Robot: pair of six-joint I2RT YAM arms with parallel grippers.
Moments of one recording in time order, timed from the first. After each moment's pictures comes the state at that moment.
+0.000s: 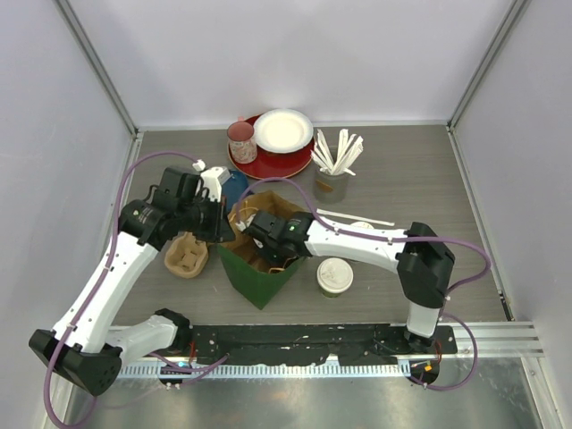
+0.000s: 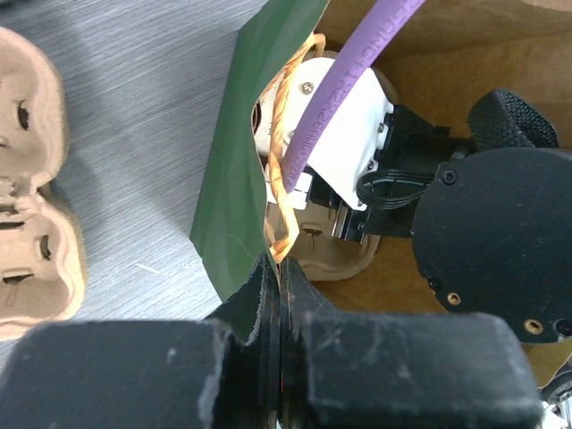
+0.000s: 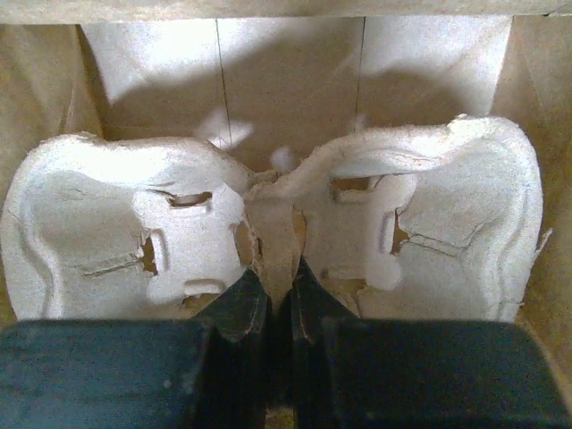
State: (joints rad) left arm -0.43 1.07 1.23 -1.03 0.32 -0.26; right arm 1.11 1.79 1.40 -0.80 0.07 0.21
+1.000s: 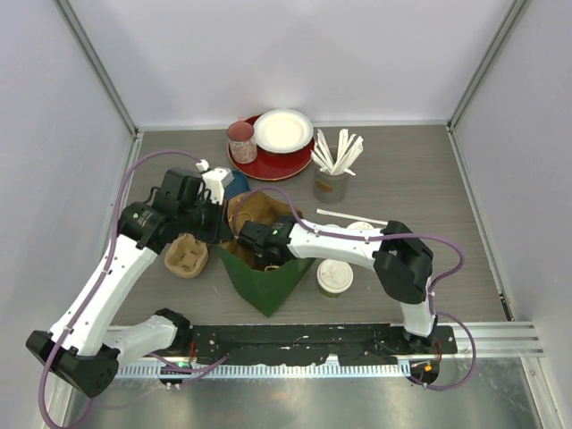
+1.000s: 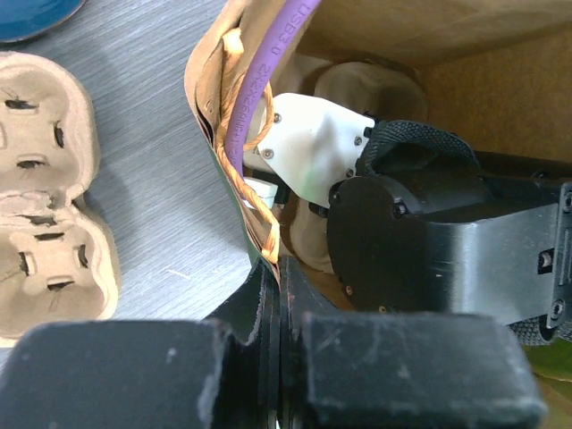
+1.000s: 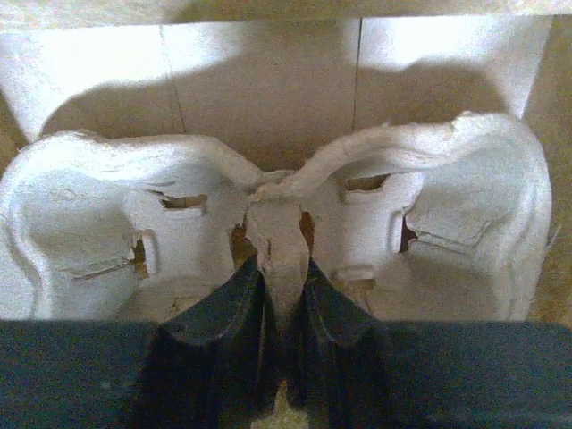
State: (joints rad) left arm -0.47 1.05 1.23 -1.03 0.25 -0.20; right arm 1.14 1.94 1.52 -0.99 0.10 0.25
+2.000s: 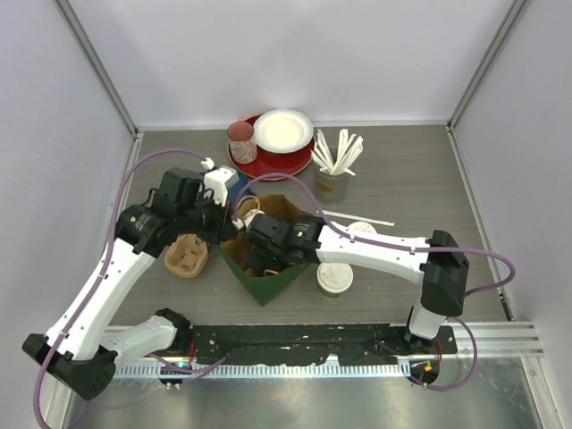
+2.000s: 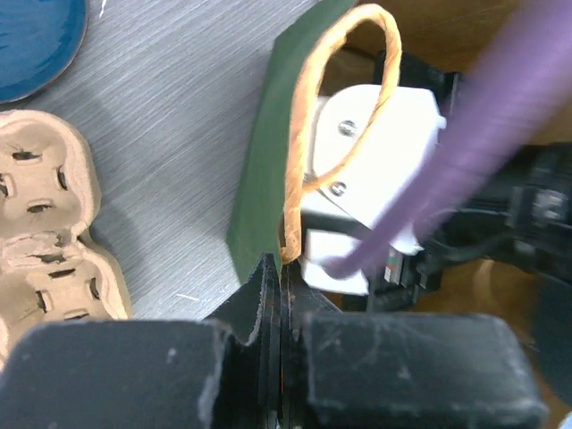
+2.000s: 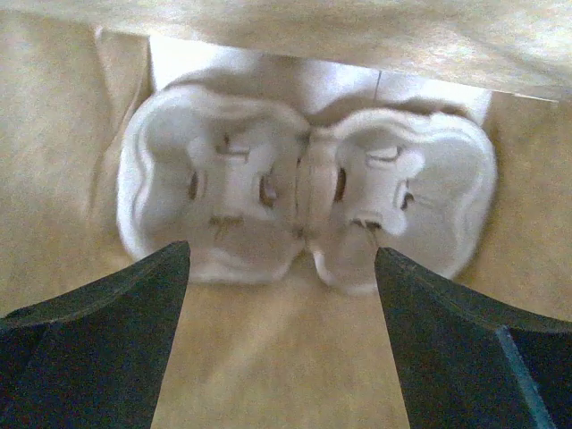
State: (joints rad) left arm -0.50 1.03 1.24 -0.99 0.27 -0.11; right arm 1.17 1.73 1.46 -0.86 0.21 0.26
